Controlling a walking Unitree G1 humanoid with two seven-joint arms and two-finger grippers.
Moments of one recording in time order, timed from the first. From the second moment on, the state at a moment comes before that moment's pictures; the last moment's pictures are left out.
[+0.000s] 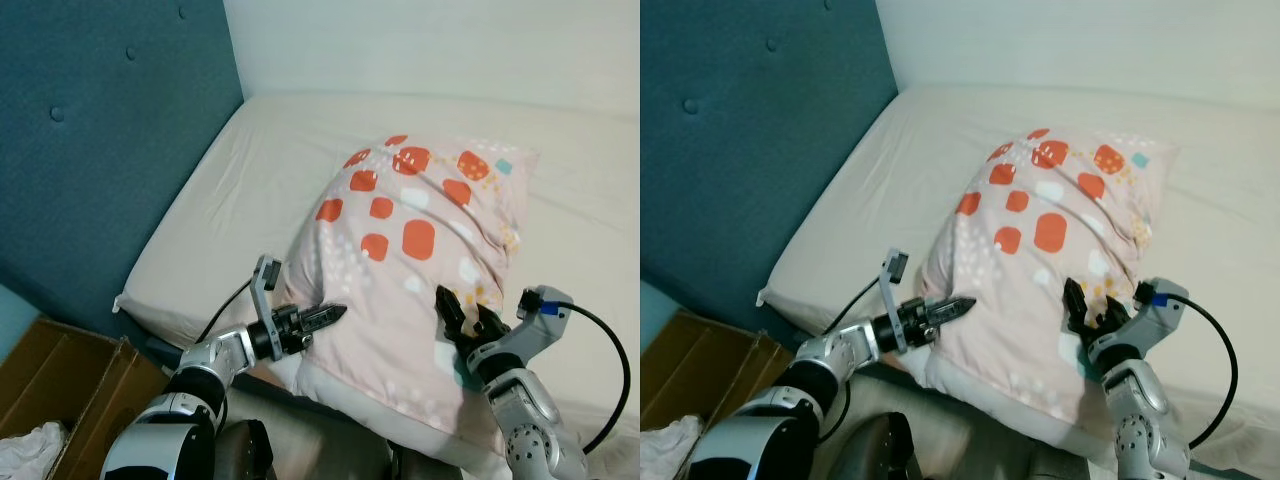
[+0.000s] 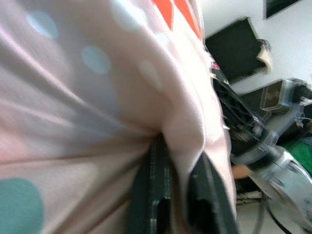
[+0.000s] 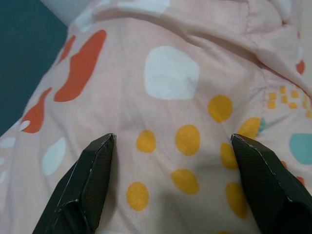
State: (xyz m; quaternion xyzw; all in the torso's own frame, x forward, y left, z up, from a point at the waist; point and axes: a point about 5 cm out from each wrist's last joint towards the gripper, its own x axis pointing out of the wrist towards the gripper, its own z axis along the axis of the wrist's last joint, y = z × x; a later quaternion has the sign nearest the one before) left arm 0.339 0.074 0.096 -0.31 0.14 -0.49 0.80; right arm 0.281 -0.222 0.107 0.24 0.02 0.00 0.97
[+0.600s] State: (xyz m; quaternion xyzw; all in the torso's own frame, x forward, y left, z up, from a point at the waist) left arm 0.411 0.088 0.219 -0.25 -0.01 -0.29 0.92; right arm 0.289 -0.215 0.111 0.24 0.01 0.01 0.97
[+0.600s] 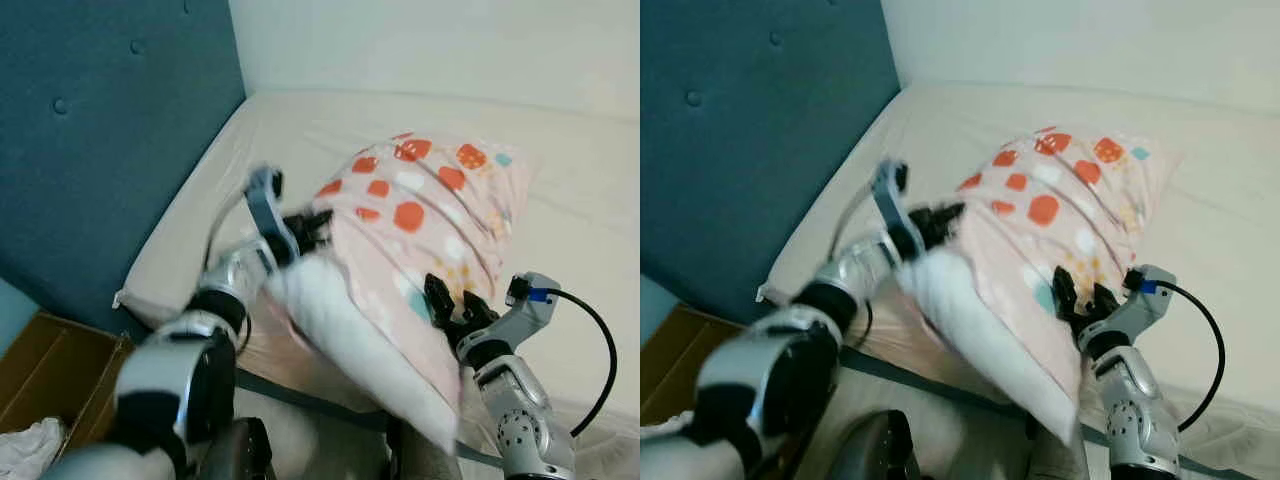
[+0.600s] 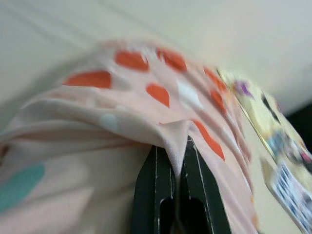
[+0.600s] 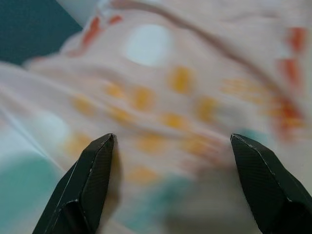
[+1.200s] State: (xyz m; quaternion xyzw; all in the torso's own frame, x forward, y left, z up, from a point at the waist) left arm 0.421 0.197 0.236 -0.17 -0.01 -0.02 0.98; right arm 0.285 -0.215 0.104 0.24 0.02 0.00 0.97
